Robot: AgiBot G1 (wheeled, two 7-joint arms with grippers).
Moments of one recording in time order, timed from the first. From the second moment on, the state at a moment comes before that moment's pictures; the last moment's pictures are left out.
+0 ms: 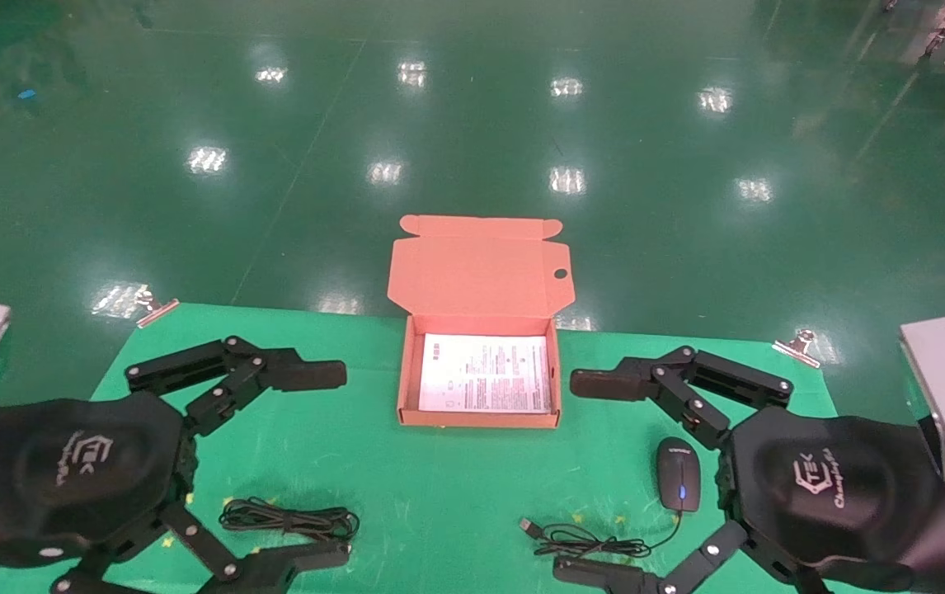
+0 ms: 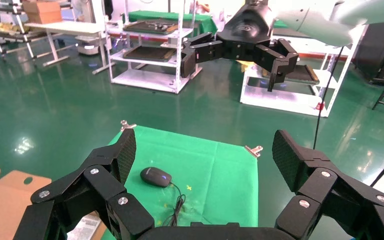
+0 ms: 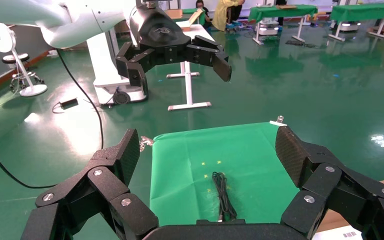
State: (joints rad) left arm -1.09 0.62 0.29 -1.29 0.75 1.50 -0.19; right arm 1.08 -0.61 -0.29 1.29 -0.75 -1.50 0.18
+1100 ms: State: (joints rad) left arm -1.48 0.82 0.74 -1.34 1.64 1.52 -0.19; right arm 1.54 -0.72 -0.80 1.35 -1.55 -1.54 -0.07
